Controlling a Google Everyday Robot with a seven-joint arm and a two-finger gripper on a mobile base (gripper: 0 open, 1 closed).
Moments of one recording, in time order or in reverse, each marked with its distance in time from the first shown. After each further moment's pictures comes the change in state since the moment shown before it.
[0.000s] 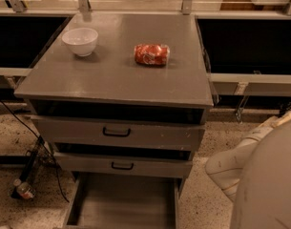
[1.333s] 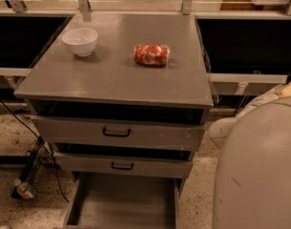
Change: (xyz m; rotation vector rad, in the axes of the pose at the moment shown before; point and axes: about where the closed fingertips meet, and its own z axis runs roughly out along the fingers) arm -0.063 -0.032 0.067 0.128 -0.025 0.054
